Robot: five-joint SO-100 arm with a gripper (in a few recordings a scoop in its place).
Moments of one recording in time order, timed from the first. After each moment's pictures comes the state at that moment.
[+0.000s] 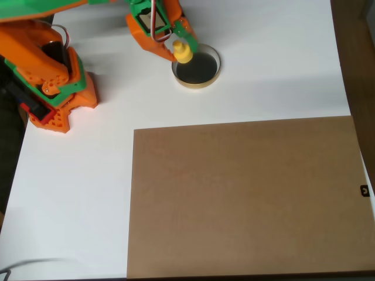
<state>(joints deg) -62.4 112.1 120.5 68.1 -4.1</state>
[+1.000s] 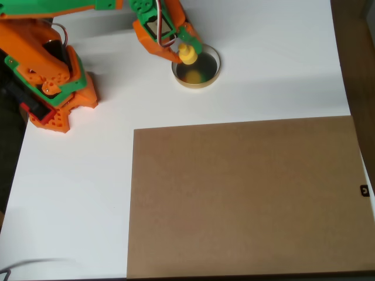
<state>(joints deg) -65.6 108.3 126.7 56.5 -1.3</state>
